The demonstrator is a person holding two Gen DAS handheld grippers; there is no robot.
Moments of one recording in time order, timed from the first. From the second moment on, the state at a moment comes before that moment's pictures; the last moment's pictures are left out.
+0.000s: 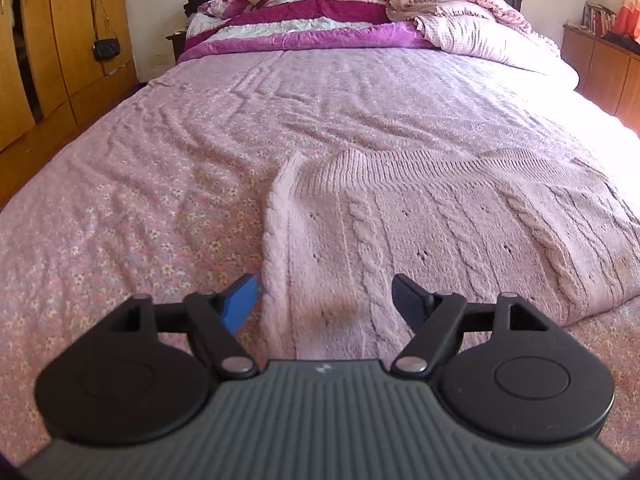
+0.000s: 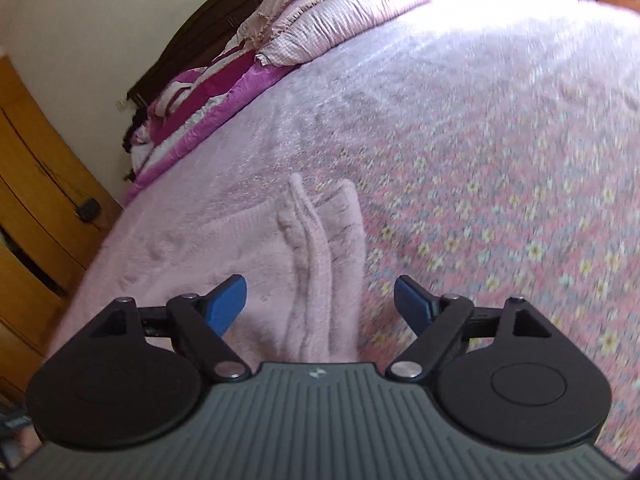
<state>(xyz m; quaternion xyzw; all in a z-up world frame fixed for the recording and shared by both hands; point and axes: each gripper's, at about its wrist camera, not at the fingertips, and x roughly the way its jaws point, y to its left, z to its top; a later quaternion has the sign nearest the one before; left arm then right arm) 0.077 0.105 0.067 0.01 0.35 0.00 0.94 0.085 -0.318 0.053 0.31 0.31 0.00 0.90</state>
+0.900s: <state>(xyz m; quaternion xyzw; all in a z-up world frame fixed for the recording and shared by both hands) 0.064 0.092 0.061 -0.01 0.39 0.02 0.92 0.093 -0.314 0.029 0.42 0.30 0.10 0.85</state>
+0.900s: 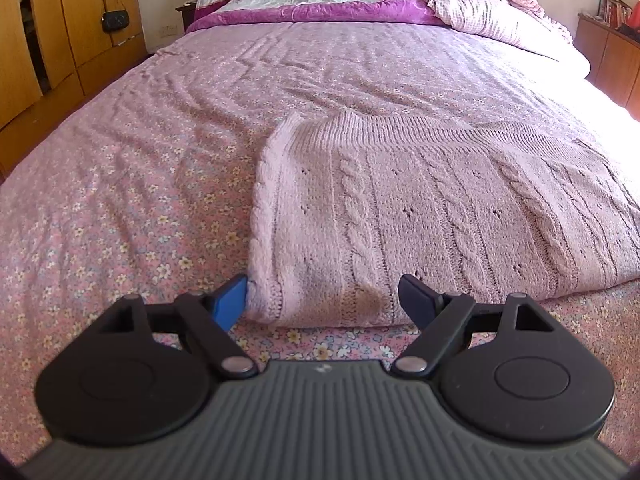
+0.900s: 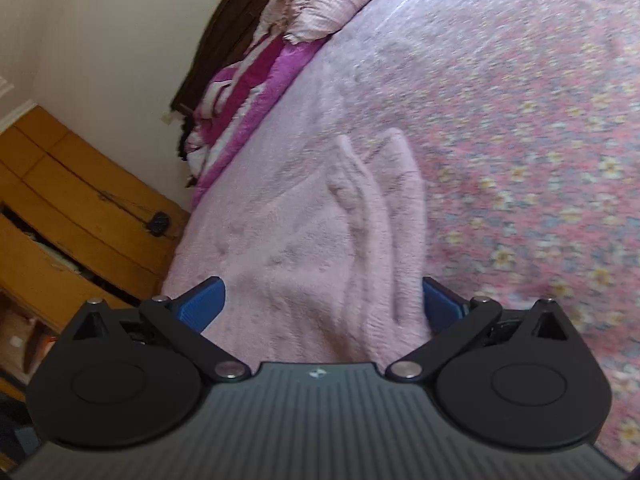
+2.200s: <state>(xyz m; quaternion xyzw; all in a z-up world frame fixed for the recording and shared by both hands) 0.067 0.126 0.087 -0.01 0.37 0.04 0.93 0.117 -0.270 0.079 0.41 0.21 0.21 0.86</state>
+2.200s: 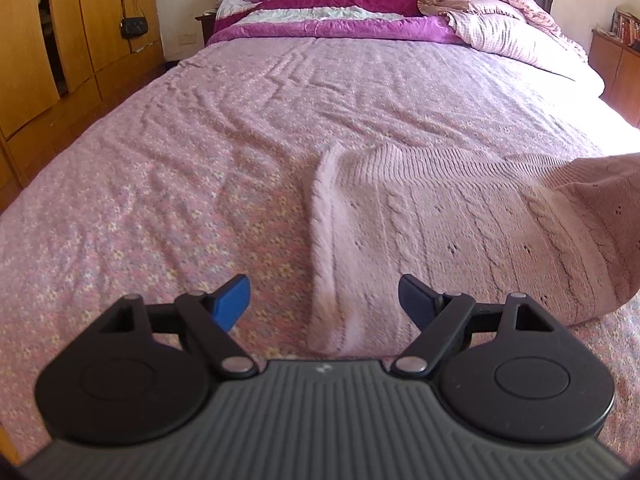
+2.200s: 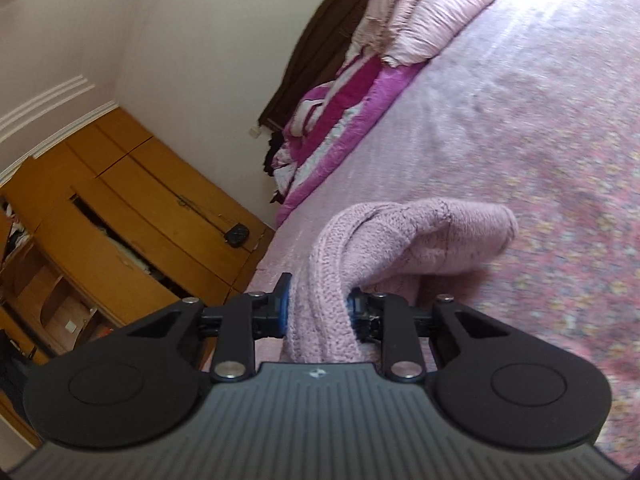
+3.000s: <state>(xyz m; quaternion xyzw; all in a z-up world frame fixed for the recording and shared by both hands) 0.051 0.195 0.106 -0.05 0.32 0.05 0.94 0.143 -0.047 0.147 0.31 0.26 0.31 0.86</state>
